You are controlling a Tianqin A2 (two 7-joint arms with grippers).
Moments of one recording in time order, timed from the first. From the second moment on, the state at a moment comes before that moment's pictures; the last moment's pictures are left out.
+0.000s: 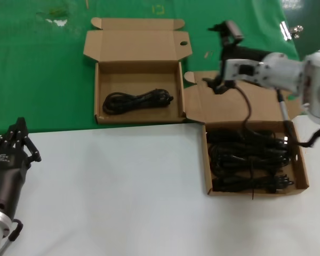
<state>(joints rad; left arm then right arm) 0.00 -0.30 1.60 -1.60 -1.80 0.00 0.00 1.30 0.19 -2.16 0.02 2.04 -0.60 -1.34</state>
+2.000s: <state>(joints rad) 0.00 -0.30 1.60 -1.60 -1.80 0.00 0.00 0.77 0.34 -1.75 0.62 1.97 -0.43 -0.90</state>
